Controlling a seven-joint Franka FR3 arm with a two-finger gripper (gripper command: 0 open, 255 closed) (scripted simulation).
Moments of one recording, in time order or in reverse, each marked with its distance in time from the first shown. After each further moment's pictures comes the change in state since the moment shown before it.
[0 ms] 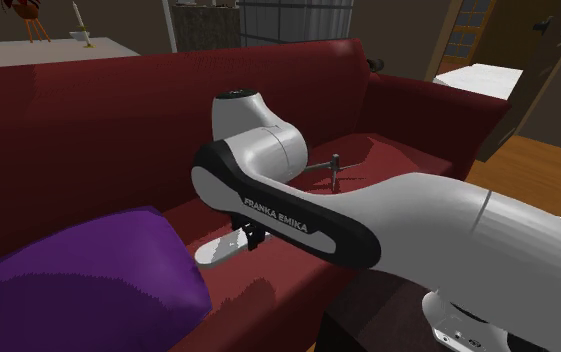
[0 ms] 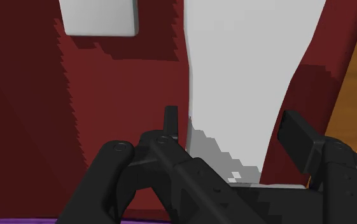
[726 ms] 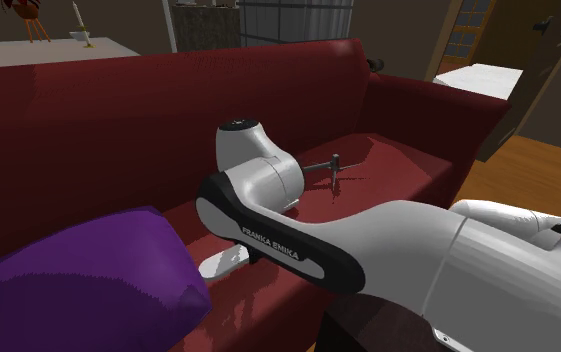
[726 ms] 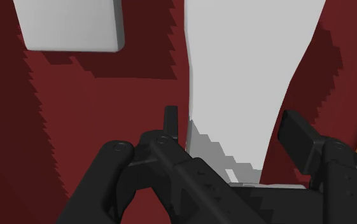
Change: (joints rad) arm -0.002 0.039 0.080 -0.057 0.069 0.076 -0.024
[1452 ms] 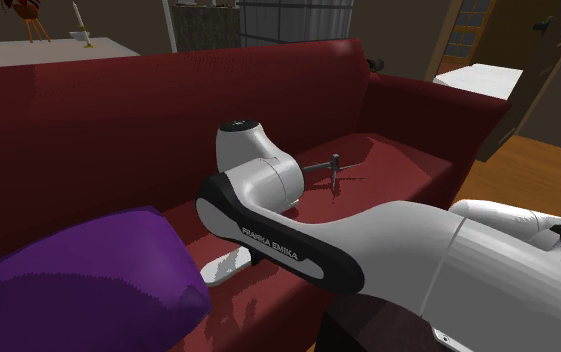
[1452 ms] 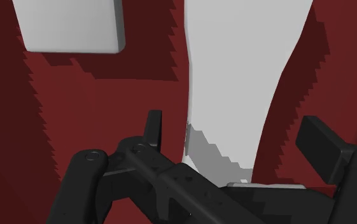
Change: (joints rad) arm -0.002 0.001 0.003 -0.001 0.003 0.003 -0.002
